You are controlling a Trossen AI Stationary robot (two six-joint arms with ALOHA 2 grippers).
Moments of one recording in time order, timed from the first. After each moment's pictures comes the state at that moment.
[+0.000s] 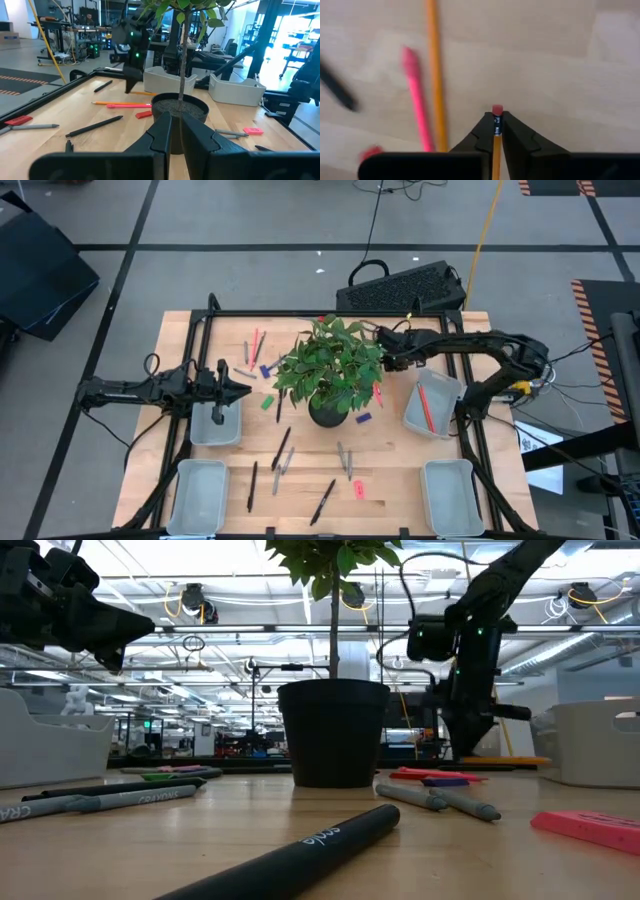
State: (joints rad) left arm -0.04 0.03 0.01 0.03 -0.08 -0.11; right arm -0.48 1.51 0.81 -0.61 0.08 0.94
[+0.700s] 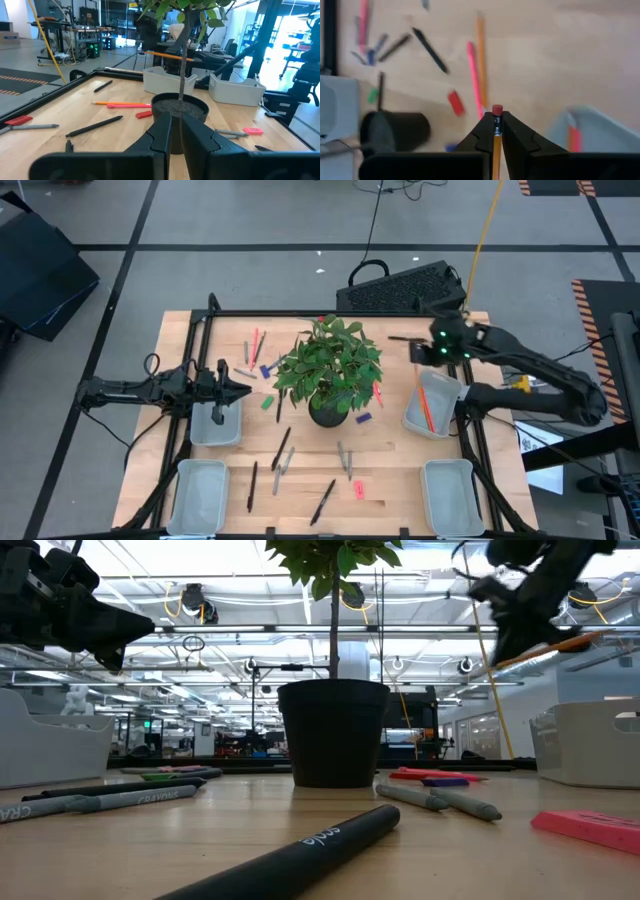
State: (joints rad) left arm -0.04 0.03 0.01 0.03 -0.08 -0.11; right arm -0.56 0.83 0.81 -0.99 -0.11 0.97
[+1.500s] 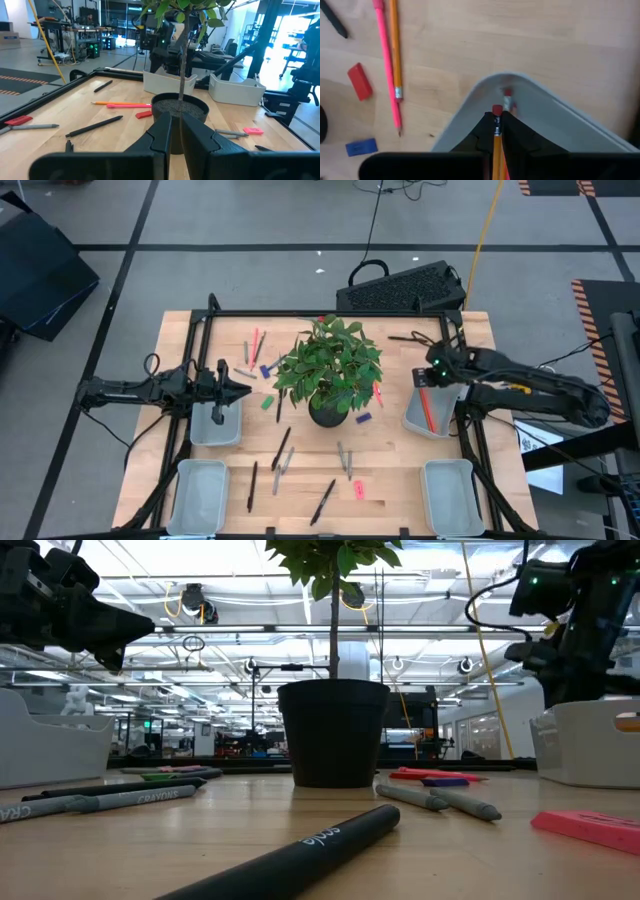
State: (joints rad) left arm -0.04 0.03 0.01 0.03 -0.08 -0.11; right arm -0.47 0.74 0.47 -0.91 0.02 0.95
